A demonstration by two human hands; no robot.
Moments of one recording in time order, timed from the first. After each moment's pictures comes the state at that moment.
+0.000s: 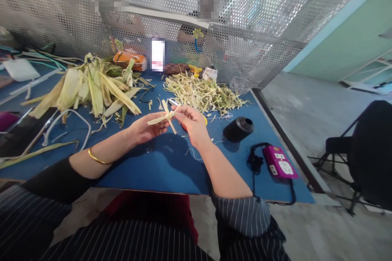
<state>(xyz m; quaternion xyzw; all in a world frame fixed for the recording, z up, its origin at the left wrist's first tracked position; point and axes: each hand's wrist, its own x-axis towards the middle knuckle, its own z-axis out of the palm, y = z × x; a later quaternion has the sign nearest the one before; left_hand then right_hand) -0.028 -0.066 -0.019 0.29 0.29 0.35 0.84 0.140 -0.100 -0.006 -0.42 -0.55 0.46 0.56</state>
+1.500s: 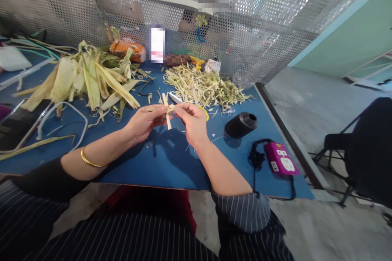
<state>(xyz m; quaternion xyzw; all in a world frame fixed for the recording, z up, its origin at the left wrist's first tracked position) -0.022 -0.082 -0.017 0.43 0.35 0.44 0.71 0.129 -0.099 -0.019 -0.44 -0.45 0.47 0.62</state>
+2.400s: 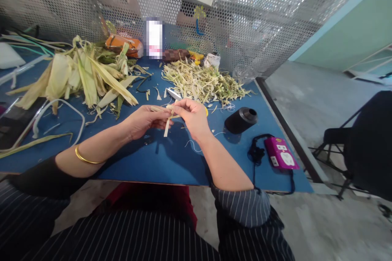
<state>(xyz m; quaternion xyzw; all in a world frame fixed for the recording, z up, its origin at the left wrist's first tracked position) -0.026 -0.081 -0.013 0.48 0.40 0.31 0.72 0.137 -0.103 -0.007 -0.49 -0.55 0.42 0.53</state>
